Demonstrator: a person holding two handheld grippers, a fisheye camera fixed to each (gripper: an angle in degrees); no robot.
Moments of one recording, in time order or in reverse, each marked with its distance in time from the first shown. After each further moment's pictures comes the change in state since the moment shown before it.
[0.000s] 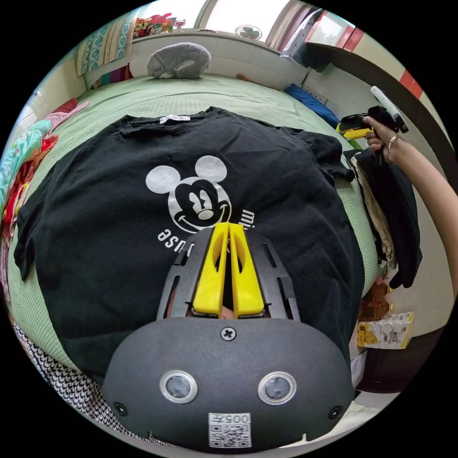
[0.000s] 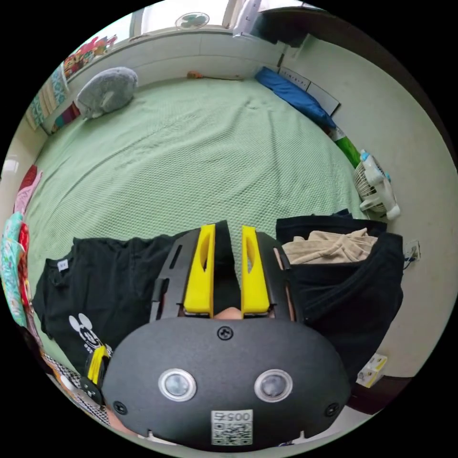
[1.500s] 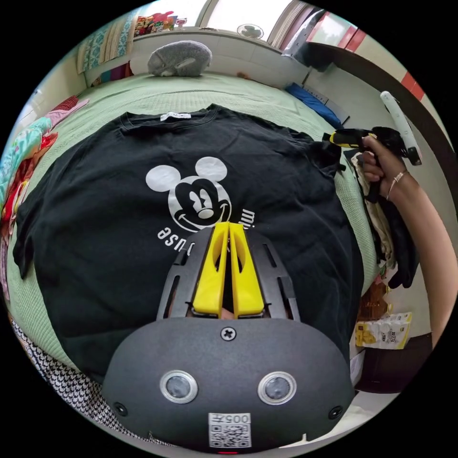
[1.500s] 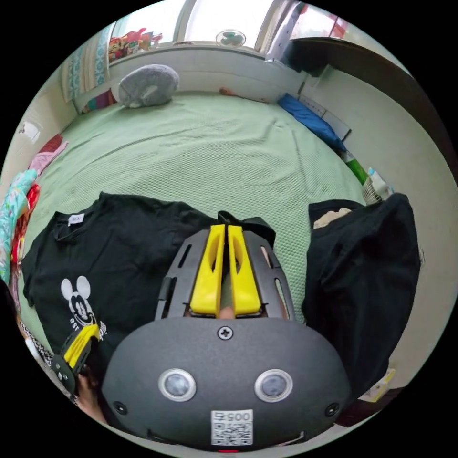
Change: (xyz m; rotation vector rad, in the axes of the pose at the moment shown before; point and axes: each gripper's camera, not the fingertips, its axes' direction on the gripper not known) left arm -0.061 -0.017 -0.014 -0.004 0.016 -0.009; right arm -0.051 0.153 0.014 0.180 -0.073 -0.081
